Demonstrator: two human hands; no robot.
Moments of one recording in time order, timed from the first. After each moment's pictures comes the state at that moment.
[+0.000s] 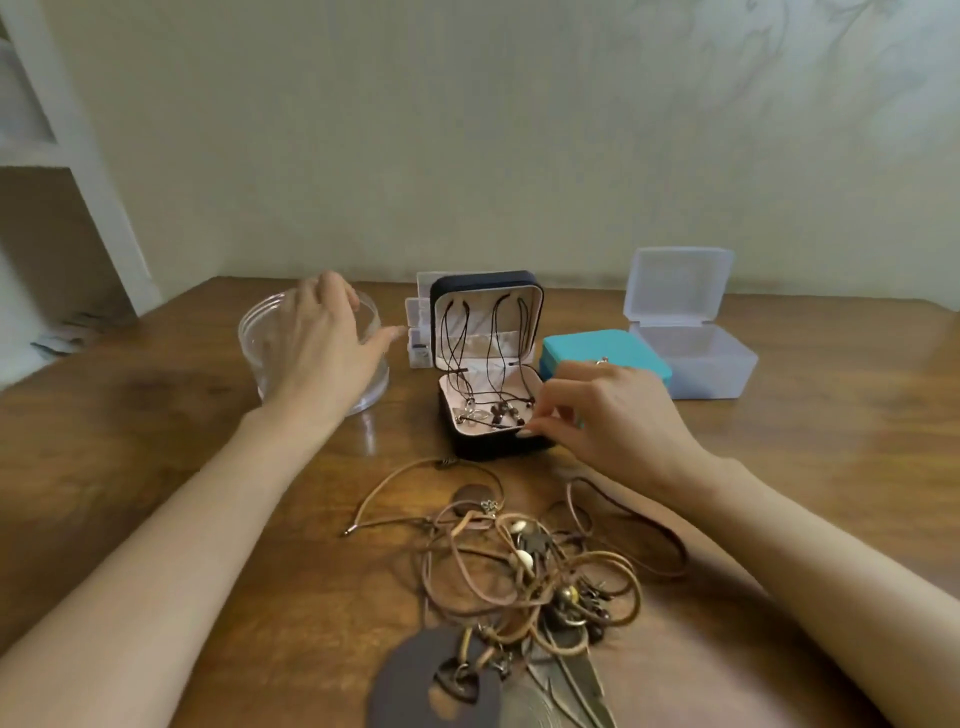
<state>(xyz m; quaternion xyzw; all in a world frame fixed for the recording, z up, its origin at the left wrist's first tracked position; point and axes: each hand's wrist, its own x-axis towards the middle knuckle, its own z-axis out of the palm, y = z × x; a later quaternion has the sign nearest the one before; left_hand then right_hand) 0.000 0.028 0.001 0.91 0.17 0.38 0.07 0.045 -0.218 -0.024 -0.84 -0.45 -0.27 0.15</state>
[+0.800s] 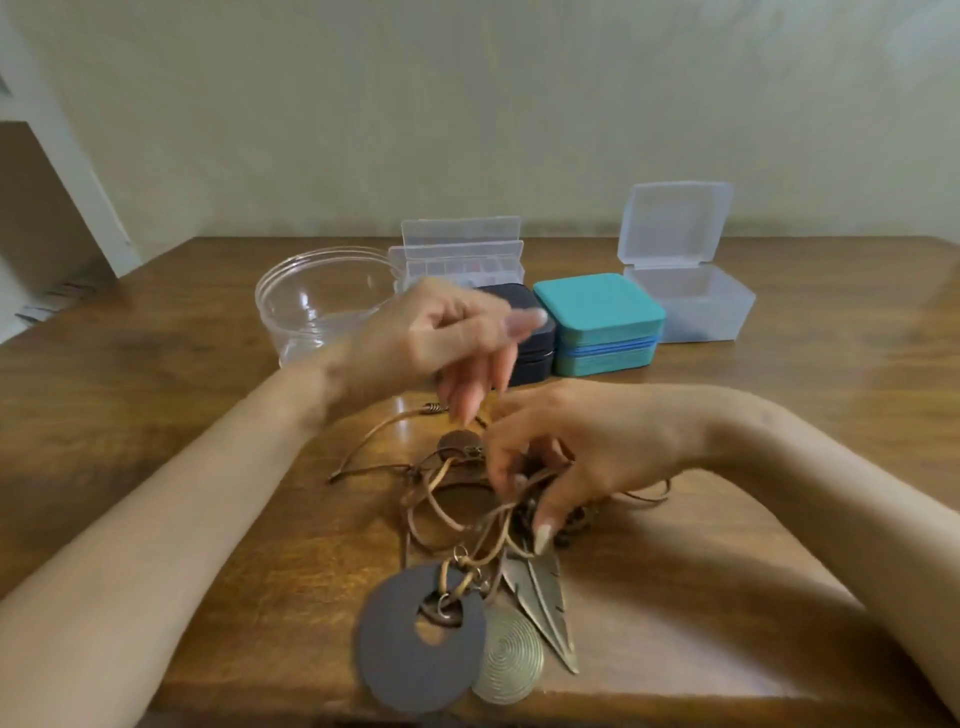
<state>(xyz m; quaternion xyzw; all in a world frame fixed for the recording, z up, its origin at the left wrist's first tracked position) -0.042 -0.044 0.023 0.84 -0.25 0.01 0.48 0.007 -0.220 0.000 -0.78 -0.59 0.19 0.13</state>
